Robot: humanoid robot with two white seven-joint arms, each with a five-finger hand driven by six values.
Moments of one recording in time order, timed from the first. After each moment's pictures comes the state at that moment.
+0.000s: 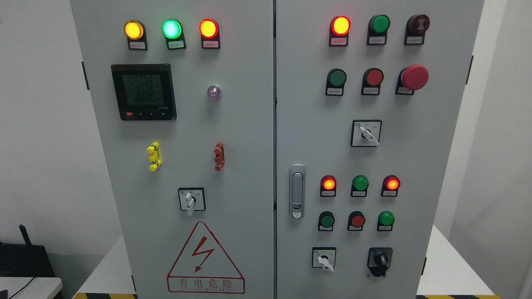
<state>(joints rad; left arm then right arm) 0.24 0.00 0.67 -1.58 -0.01 -0.59 -0.33 0.09 0.12 0.00 -0.13 0.00 0.00 0.00</state>
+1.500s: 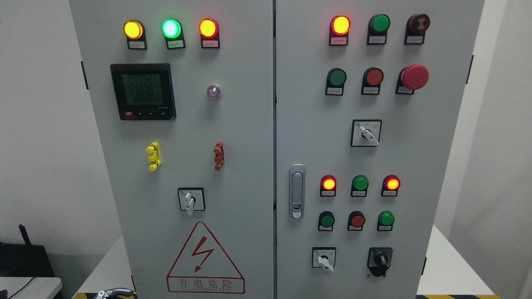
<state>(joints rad) 0.01 -0.04 0.17 -1.87 -0.27 -0.14 0.07 0.09 0.12 0.00 -0.13 0.00 0.00 0.00</state>
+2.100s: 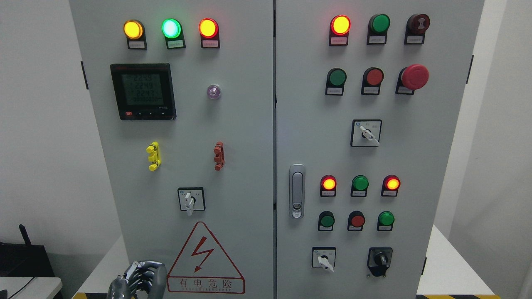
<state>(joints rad) -0.12 -0.07 0.02 -1.89 -0.37 0.11 0.22 0.09 0.12 0.00 -0.13 0.00 0.00 0.00</state>
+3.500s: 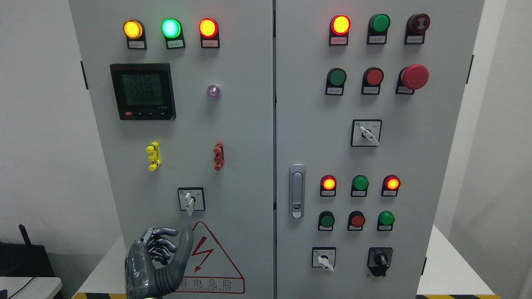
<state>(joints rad) -0.29 -0.10 -0.09 -1.89 -0.39 0.38 0.36 0.09 0.12 0.00 -0.13 0.00 0.00 0.00</state>
